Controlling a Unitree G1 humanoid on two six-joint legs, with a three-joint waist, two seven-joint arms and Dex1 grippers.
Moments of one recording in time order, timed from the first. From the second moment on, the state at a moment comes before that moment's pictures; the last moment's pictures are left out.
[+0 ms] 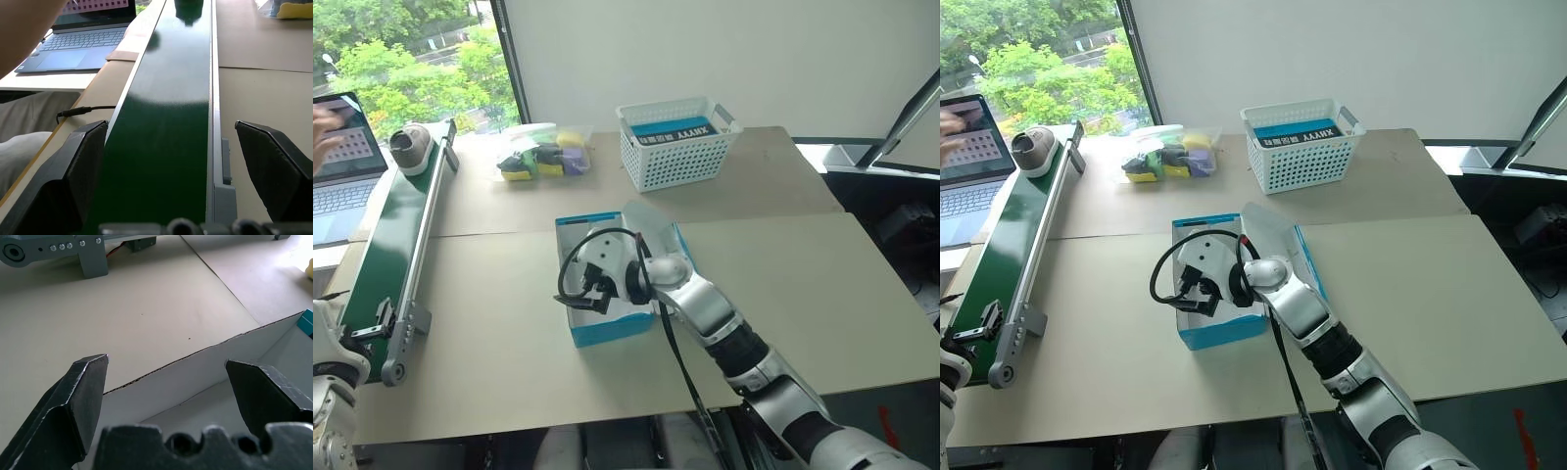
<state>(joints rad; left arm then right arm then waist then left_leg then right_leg) 0.23 0.44 0.76 -0.36 -0.38 0.55 -0.18 -0.70 -0.13 0.49 0.05 0.08 0.53 0.72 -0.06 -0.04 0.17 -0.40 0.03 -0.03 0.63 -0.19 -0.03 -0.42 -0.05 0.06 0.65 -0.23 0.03</state>
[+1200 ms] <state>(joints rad) 0.20 0.41 0.76 -0.26 -0.40 0.50 -0.17 -0.66 -0.15 0.49 0.03 0.06 0.48 0.78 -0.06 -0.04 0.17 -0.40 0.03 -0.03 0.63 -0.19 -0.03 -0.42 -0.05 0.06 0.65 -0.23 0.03</state>
